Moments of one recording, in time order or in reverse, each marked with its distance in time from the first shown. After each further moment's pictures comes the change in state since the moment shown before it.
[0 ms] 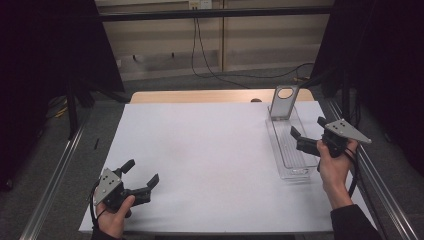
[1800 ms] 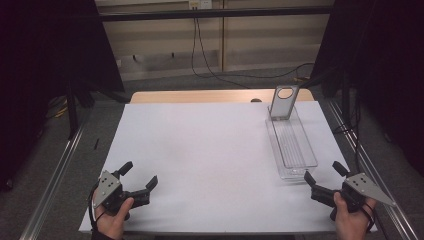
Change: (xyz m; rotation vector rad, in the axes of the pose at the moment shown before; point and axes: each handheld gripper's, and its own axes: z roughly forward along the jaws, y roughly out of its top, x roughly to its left) left arm -0.002 -0.003 -0.003 0.022 0.029 0.018; right arm 0.012 -0.078 -0.095 -0.007 -0.027 0.045
